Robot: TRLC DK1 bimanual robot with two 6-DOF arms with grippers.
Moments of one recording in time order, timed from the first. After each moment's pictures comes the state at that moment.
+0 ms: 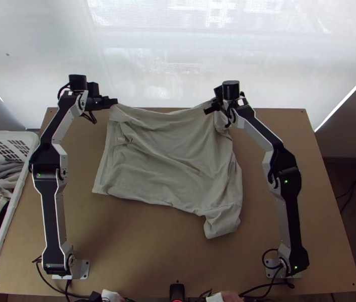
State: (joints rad) left arm 0.03 2.43 2.27 -0.53 0.35 -0.09; right arm 0.32 2.41 2.11 -0.21 0.17 -0.26
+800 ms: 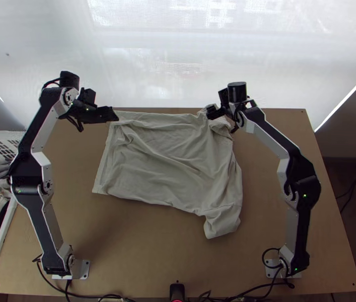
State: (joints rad) left arm 0.02 2.12 2.07 -1.03 0.47 0.02; right arm 0.34 2.15 1.83 -0.25 0.12 -0.19
